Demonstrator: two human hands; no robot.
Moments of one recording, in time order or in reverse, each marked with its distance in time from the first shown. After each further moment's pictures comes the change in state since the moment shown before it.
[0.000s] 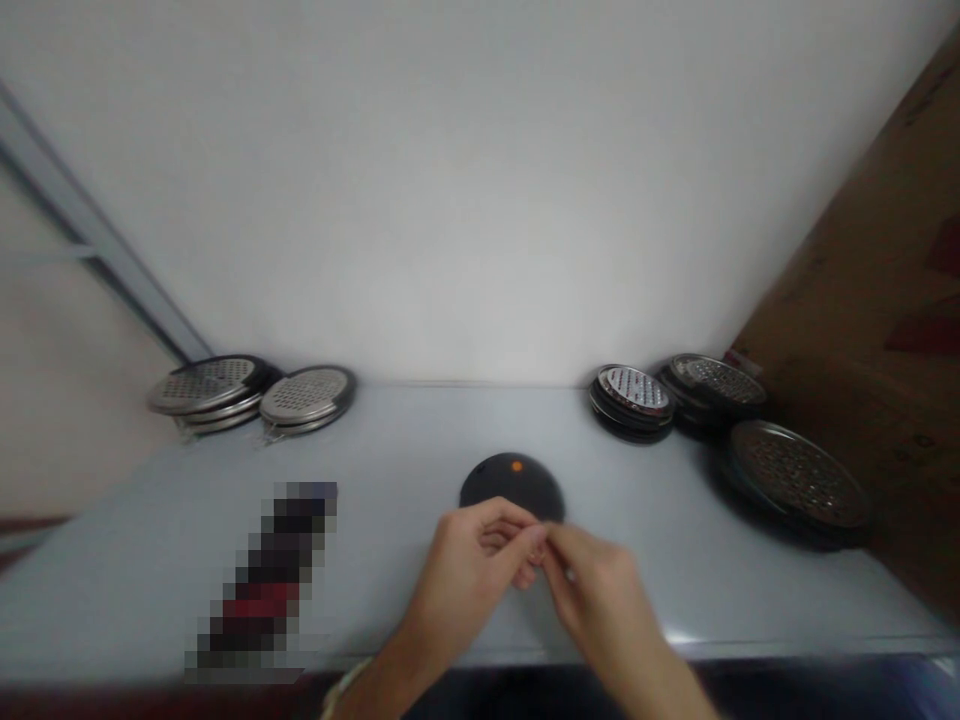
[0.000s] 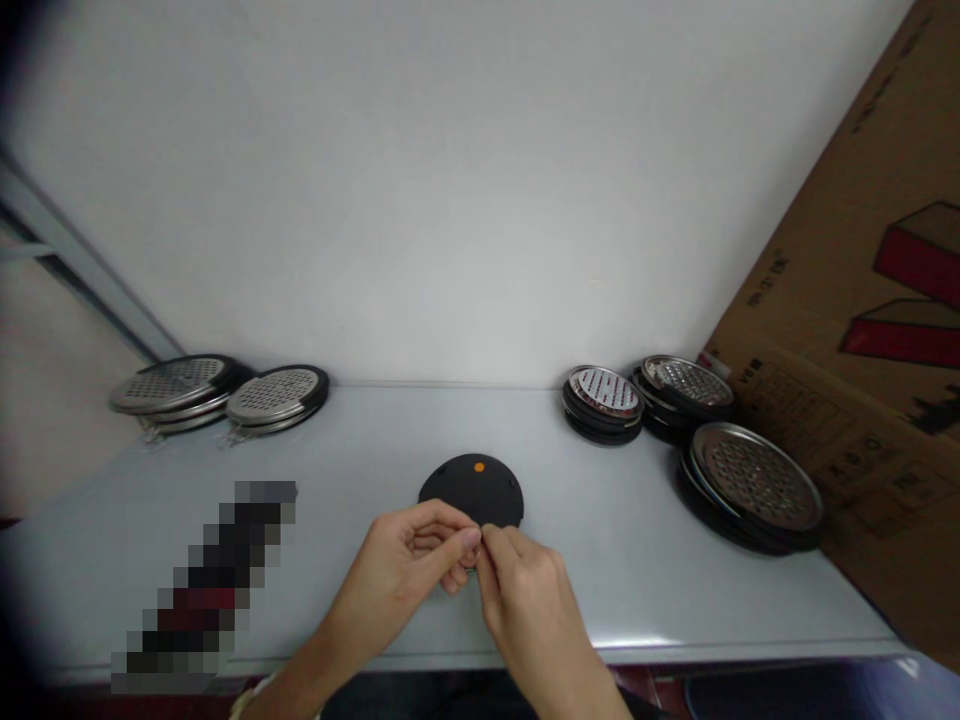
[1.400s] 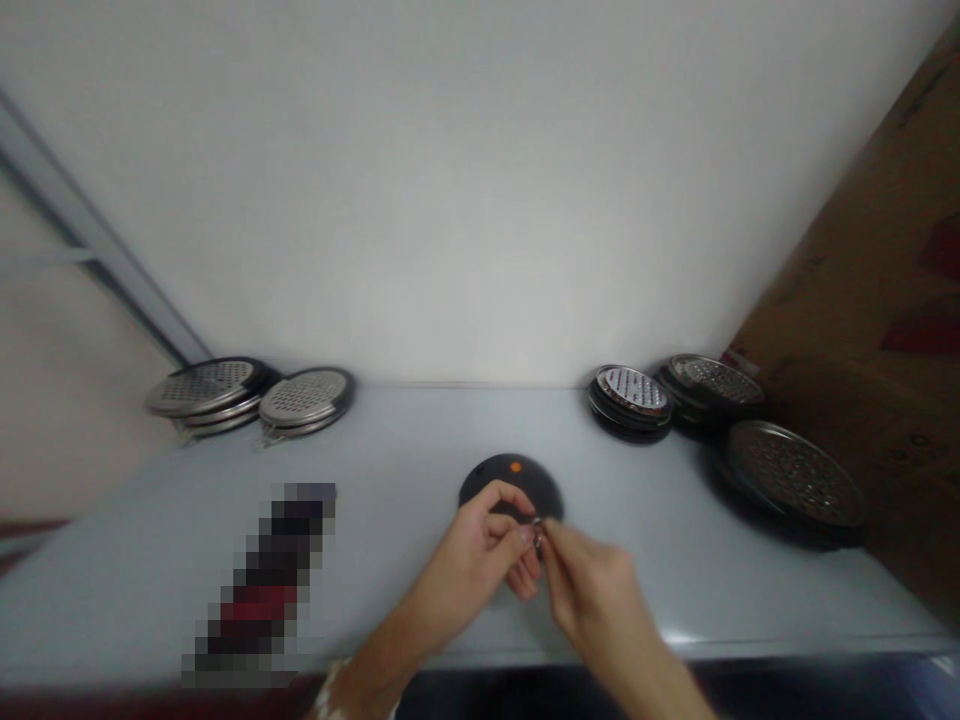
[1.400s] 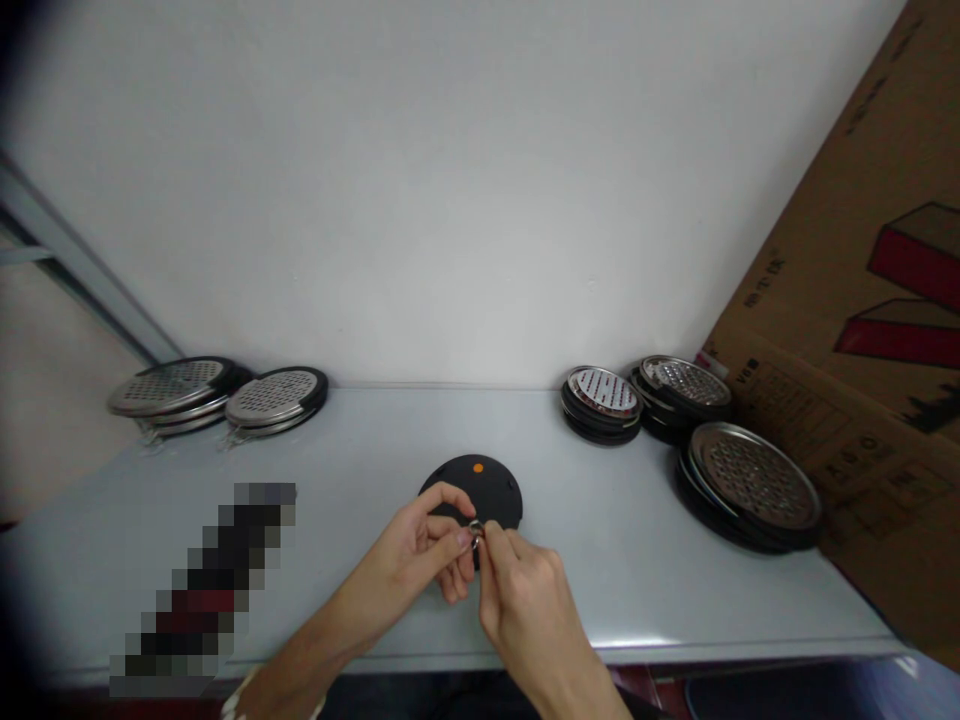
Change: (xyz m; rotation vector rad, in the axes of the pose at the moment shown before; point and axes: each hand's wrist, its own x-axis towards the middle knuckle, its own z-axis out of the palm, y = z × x) left_hand 0.008 -0.011 -0.007 -0.165 -0.216 -0.072; right_hand -0.003 0.003 0.006 -0.066 0.056 -0.082
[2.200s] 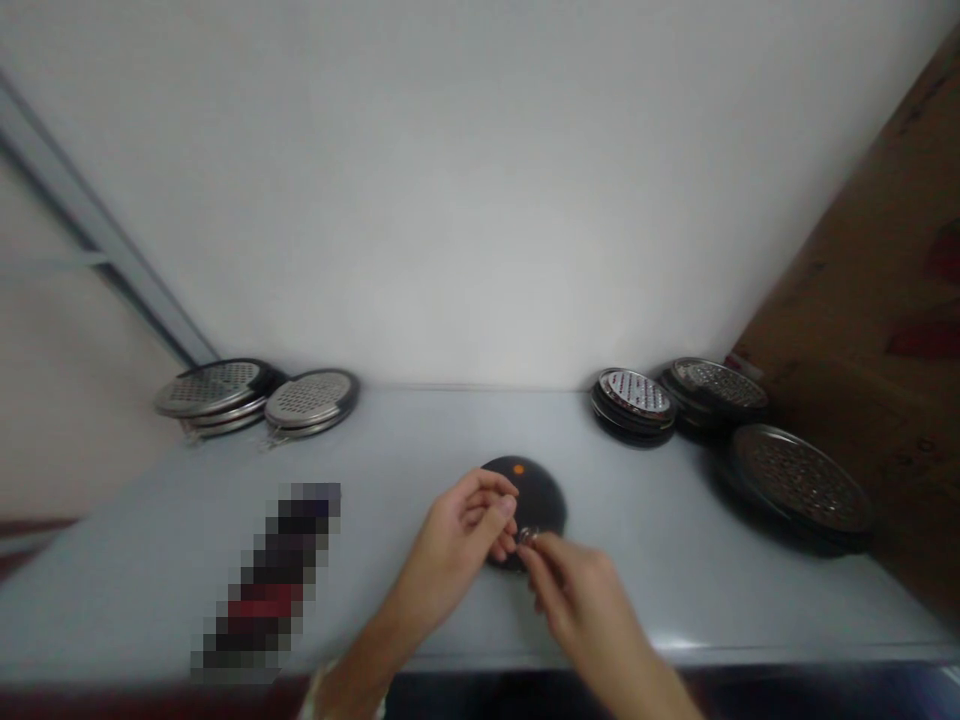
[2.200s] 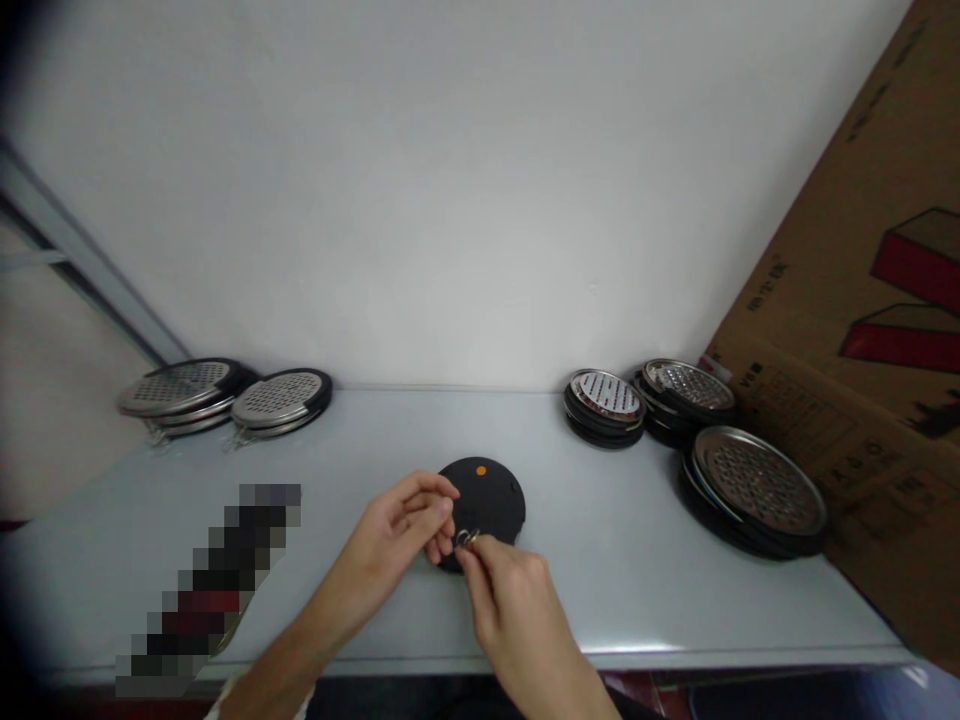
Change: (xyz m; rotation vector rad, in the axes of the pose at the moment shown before) left_hand -0.002 0.018 -0.010 0.085 0.199 0.139; right_hand 0.006 -0.015 0.002 0.358 -0.170 0.274
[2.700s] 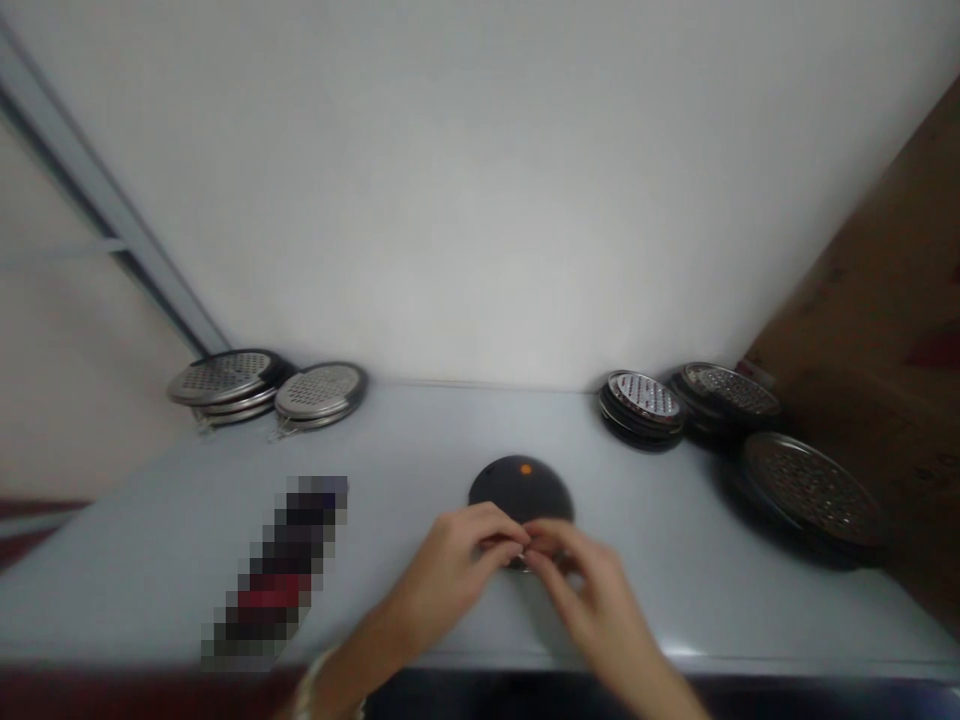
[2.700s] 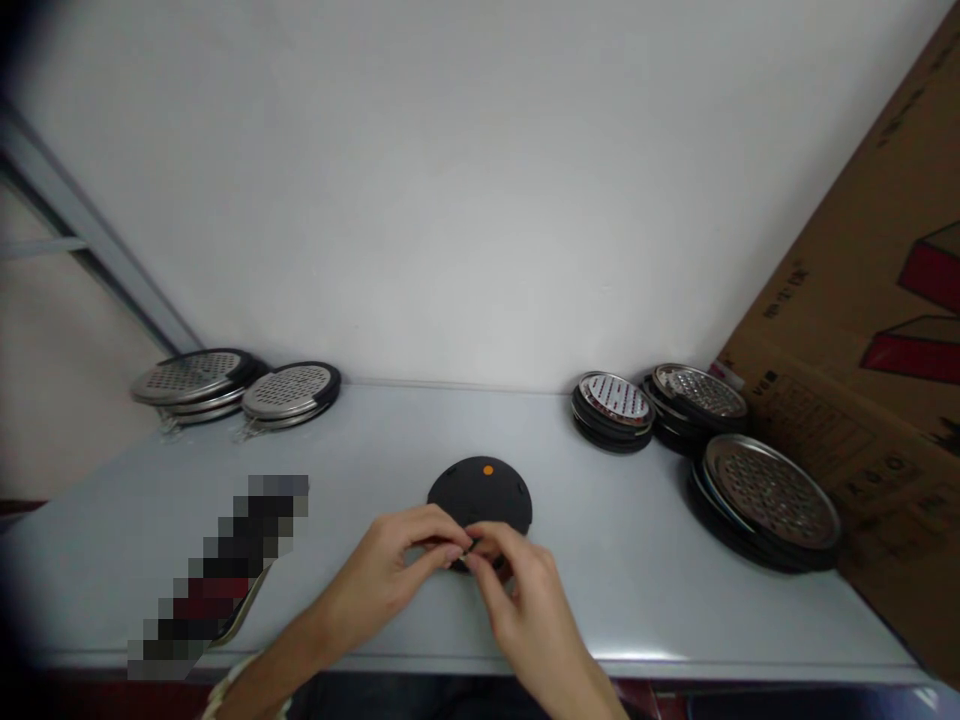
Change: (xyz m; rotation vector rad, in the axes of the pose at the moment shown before) left_hand -0.008 -0.016 -0.024 0.582 -0.171 0.275; right_hand -0.003 0.019 0.003 0.224 -0.007 0.047
